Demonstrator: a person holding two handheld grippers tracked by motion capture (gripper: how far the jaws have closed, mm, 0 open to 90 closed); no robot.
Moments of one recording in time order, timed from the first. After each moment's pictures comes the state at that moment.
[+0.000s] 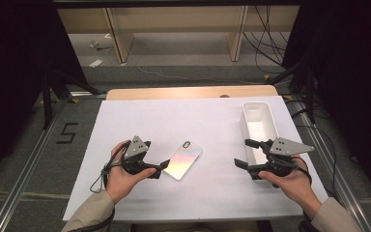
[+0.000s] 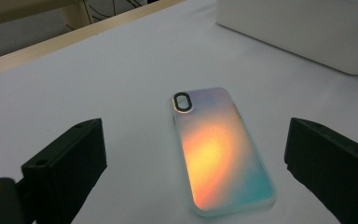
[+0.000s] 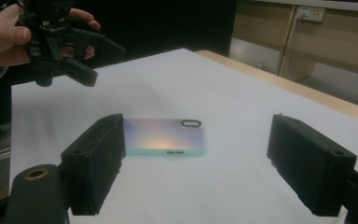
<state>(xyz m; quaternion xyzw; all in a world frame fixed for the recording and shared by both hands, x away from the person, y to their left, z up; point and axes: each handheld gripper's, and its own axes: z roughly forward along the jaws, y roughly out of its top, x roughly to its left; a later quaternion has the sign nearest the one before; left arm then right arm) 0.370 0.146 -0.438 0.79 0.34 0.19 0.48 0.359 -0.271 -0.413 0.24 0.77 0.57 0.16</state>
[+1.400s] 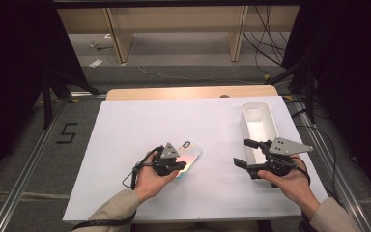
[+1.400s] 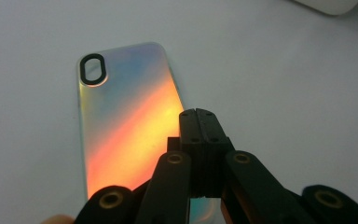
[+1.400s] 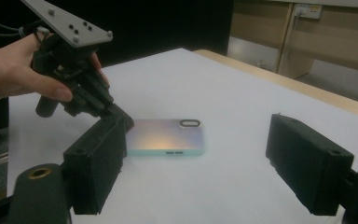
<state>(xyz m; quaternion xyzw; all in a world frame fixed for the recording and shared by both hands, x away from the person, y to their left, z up) 0.379 0.072 -0.468 0.86 0.31 0.10 0.39 0.360 -0.270 -0.416 0.25 0.77 0.57 0.16</state>
